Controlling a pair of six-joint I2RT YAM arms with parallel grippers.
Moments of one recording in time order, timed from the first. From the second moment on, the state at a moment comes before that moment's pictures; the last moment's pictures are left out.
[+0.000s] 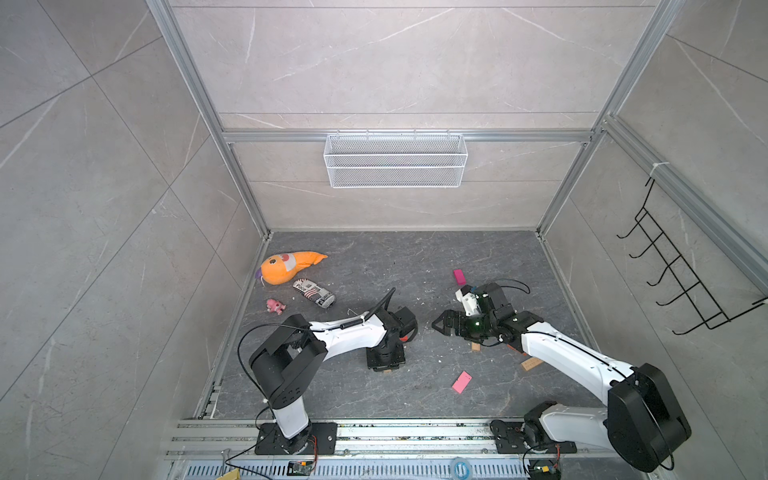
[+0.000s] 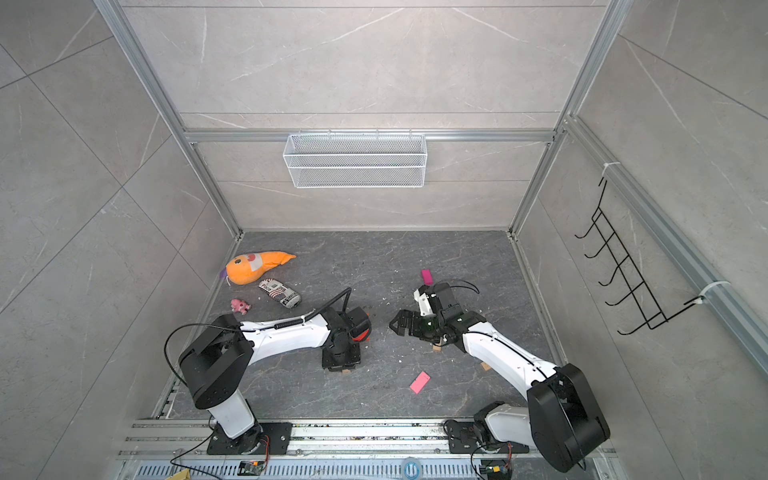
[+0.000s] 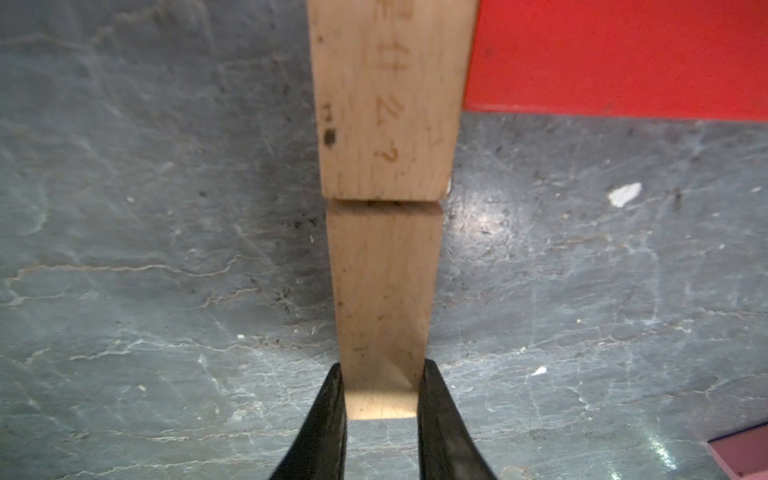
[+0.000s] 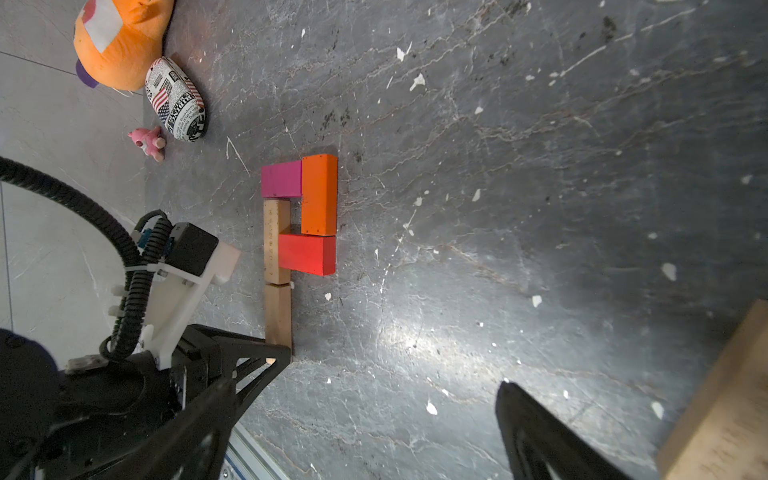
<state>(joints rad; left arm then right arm) -0.91 1.74 1.05 -0.87 0.08 -1.01 0.46 1.29 0.74 -0.35 -0.42 0.59</state>
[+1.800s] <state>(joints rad) -0.91 1.75 1.07 -0.89 0.03 -1.00 0.46 1.30 0.73 -0.32 -0.44 0.61</state>
